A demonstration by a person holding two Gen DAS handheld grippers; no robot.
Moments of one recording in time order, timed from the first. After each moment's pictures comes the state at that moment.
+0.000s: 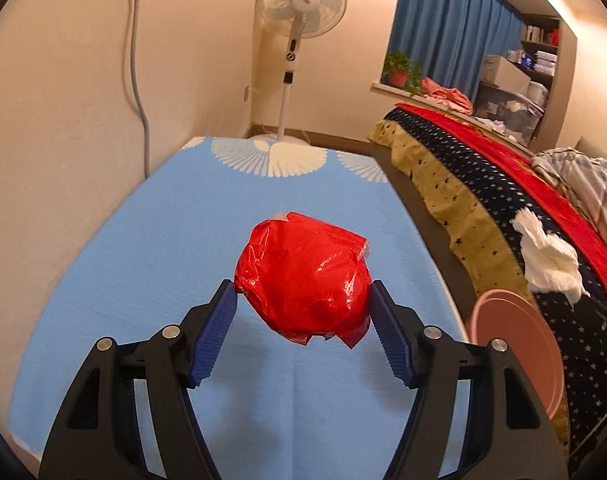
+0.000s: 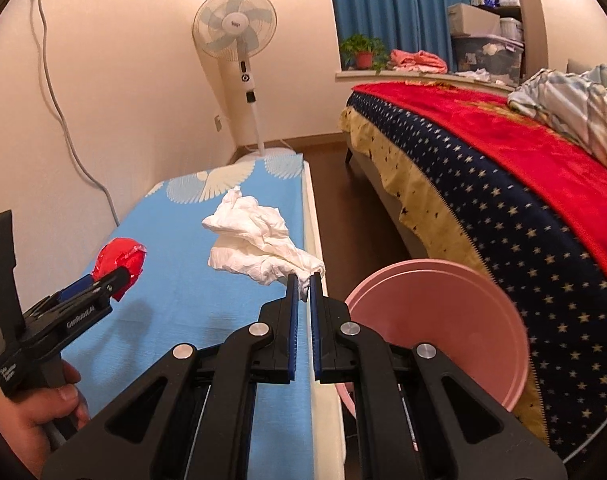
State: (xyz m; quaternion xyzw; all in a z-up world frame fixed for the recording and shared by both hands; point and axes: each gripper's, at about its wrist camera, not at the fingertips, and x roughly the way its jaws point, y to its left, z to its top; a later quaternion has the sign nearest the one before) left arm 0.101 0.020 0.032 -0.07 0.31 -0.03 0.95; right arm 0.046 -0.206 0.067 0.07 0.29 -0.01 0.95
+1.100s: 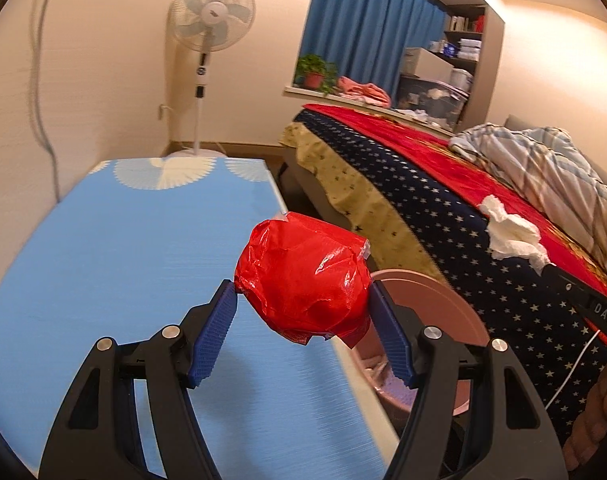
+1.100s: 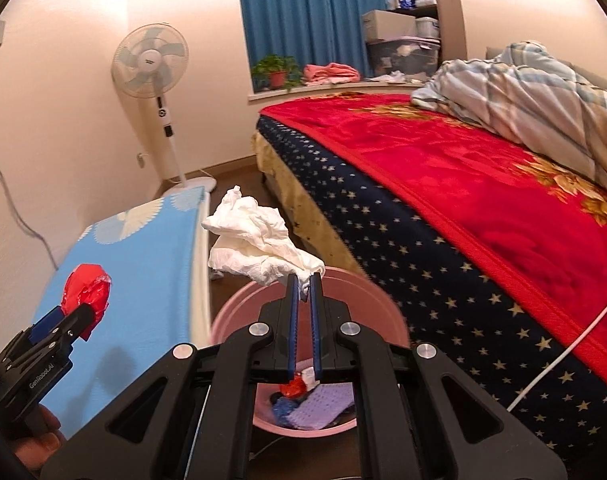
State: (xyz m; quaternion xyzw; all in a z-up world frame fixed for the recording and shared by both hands) left arm 0.066 -0.085 0.037 -0.05 0.28 -0.17 0.94; right arm -0.008 -0.310 0.072 0.10 0.27 -0.15 0.95
